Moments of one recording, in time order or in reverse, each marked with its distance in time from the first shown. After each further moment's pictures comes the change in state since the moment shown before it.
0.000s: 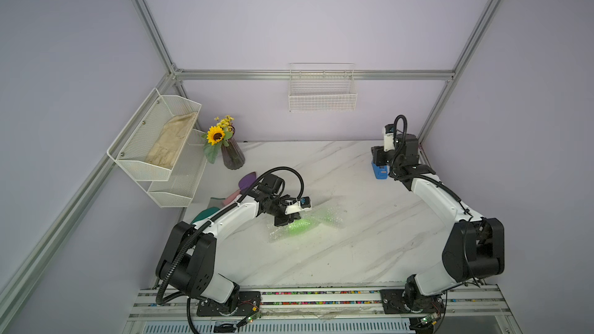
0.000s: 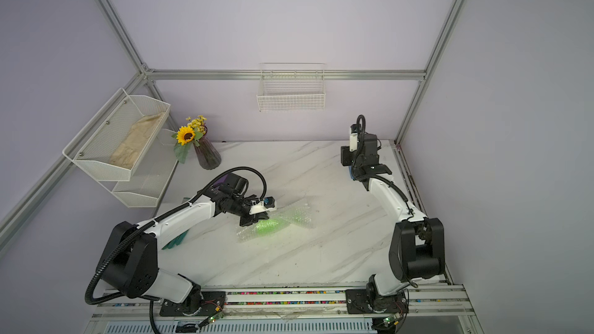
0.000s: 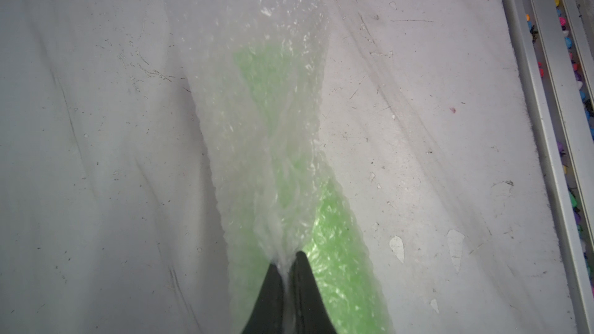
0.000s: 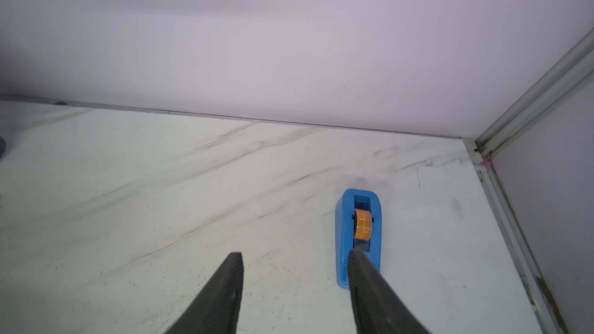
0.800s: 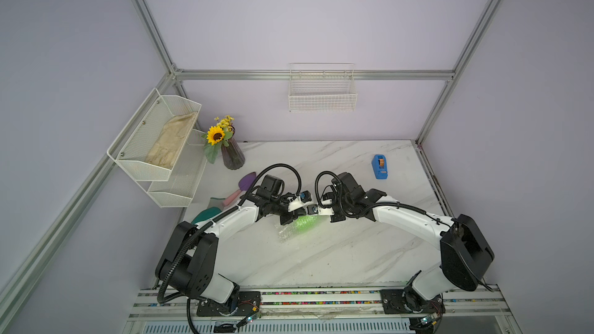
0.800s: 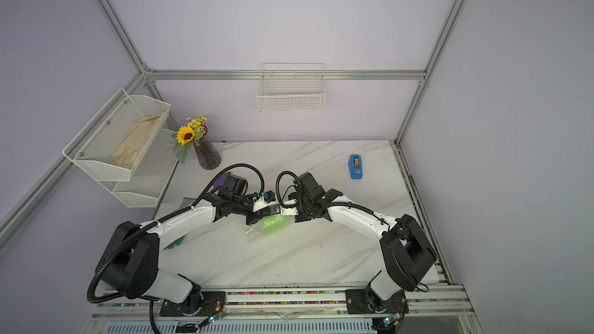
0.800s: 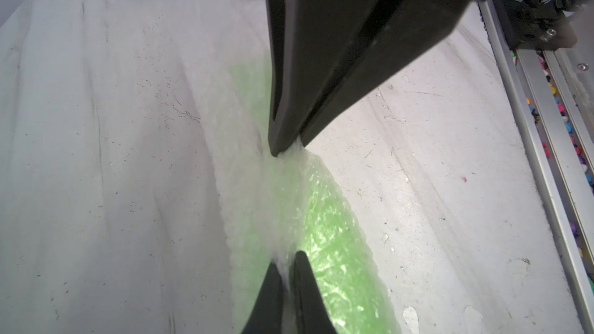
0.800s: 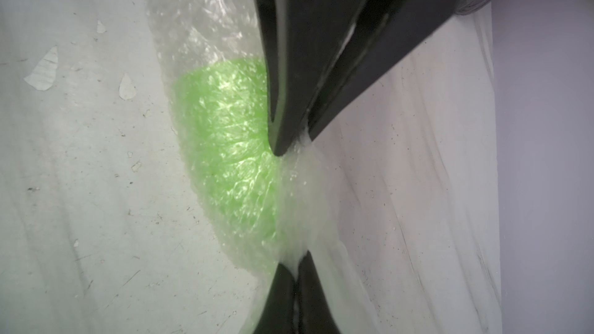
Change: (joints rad) left arm -0.001 -0.007 -0.090 0.250 0.096 -0.187; right arm 0.669 -0.076 -0.202 -0.260 -0.183 -1.137
